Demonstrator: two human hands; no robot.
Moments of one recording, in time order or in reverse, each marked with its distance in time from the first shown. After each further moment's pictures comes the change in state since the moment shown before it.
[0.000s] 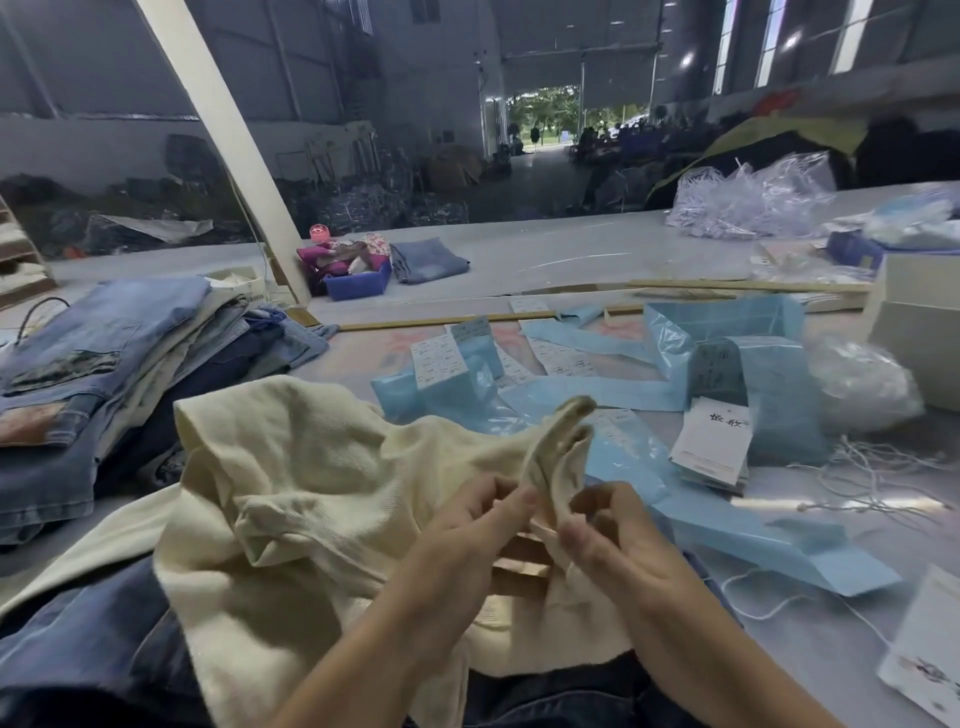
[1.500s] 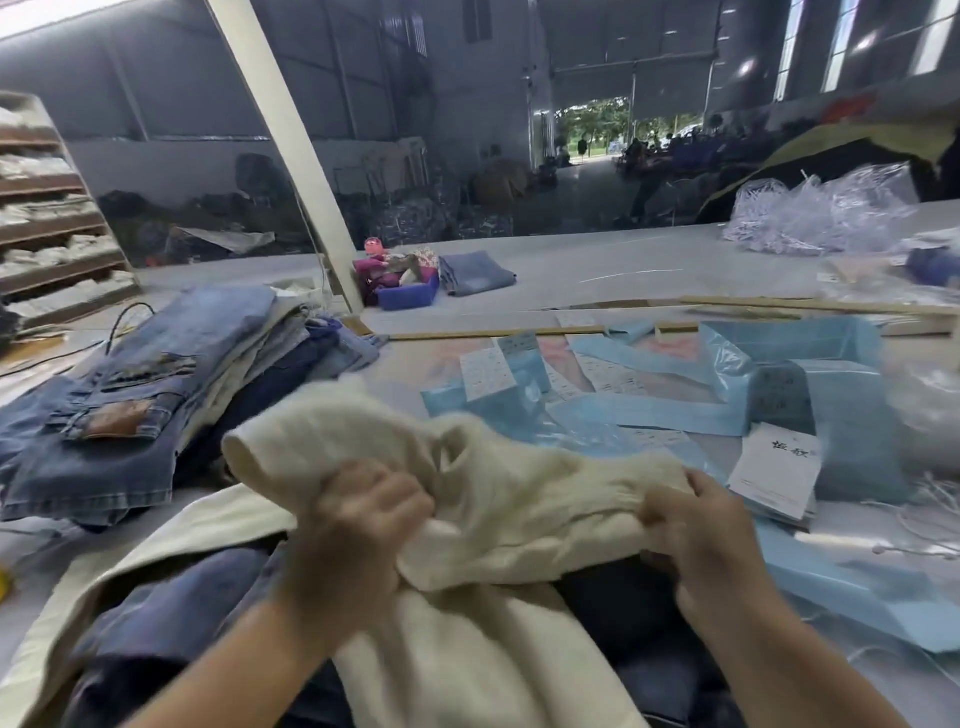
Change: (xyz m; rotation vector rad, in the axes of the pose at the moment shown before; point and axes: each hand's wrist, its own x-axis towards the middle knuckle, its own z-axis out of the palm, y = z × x) left_hand -0.017 0.012 -0.109 1.582 0.474 0.907; right_hand 0.064 0.006 -0.001 0.428 0.424 0.184
